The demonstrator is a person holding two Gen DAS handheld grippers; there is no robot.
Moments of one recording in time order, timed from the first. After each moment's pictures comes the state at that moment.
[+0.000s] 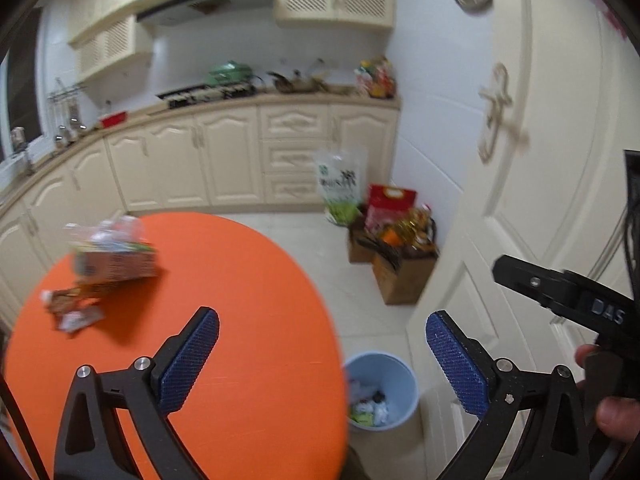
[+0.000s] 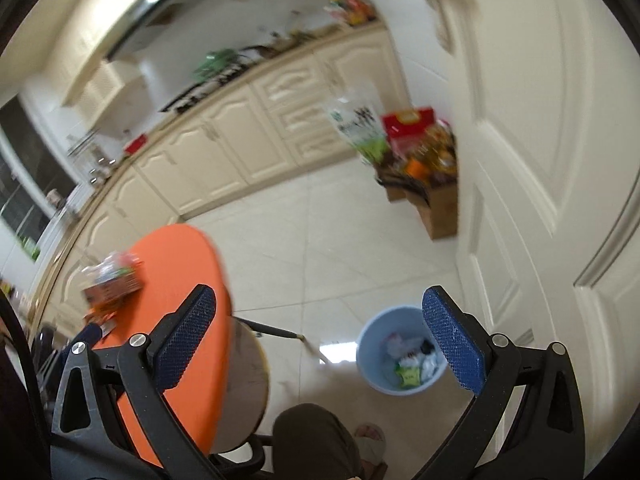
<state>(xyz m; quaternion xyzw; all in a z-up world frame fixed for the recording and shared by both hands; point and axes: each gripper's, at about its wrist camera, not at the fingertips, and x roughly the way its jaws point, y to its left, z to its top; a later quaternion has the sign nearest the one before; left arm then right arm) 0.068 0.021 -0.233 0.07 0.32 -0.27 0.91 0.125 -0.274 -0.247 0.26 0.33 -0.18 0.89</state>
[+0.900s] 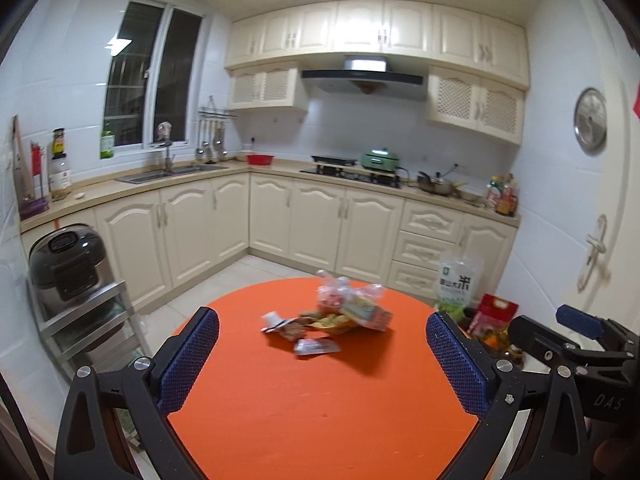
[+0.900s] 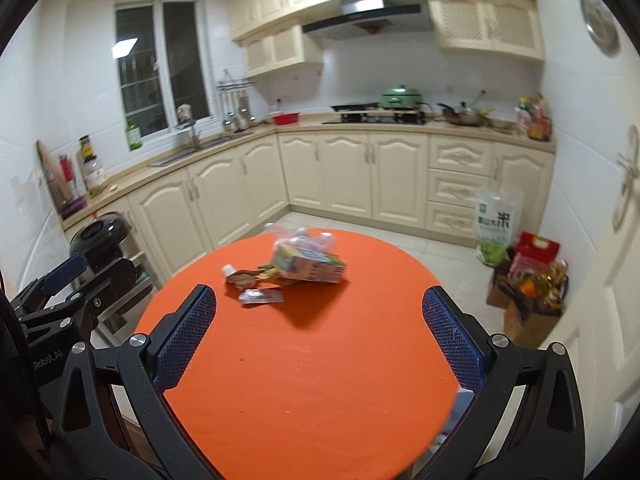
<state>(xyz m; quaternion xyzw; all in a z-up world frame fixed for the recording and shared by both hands) -0.099 0.239 -0.201 -0.04 0.20 -0.07 0.98 0.187 0.014 -0.160 0.05 0.28 0.02 0.96</state>
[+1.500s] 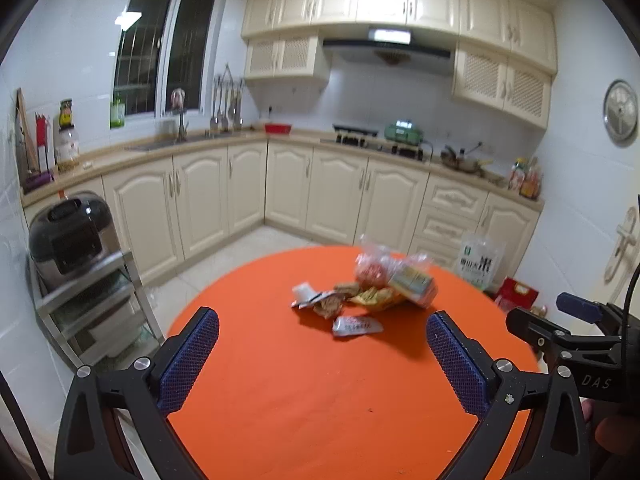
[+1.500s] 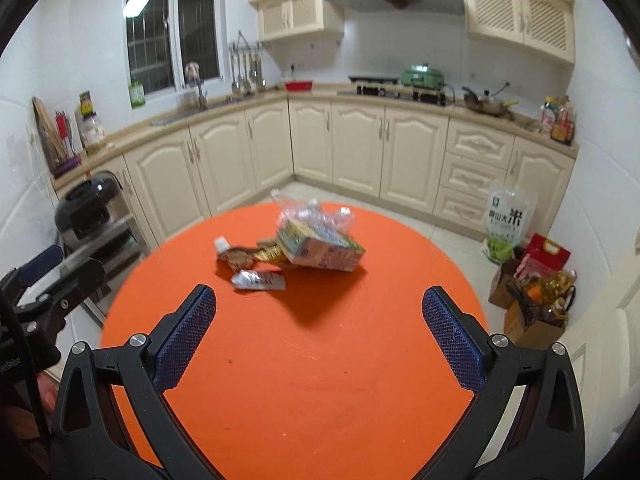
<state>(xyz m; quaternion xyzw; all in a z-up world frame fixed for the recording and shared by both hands) -0.013 0.249 -0.222 -0.05 0.26 -0.06 0.96 0.261 0.023 -0.219 0.00 0.35 0.02 0.94</state>
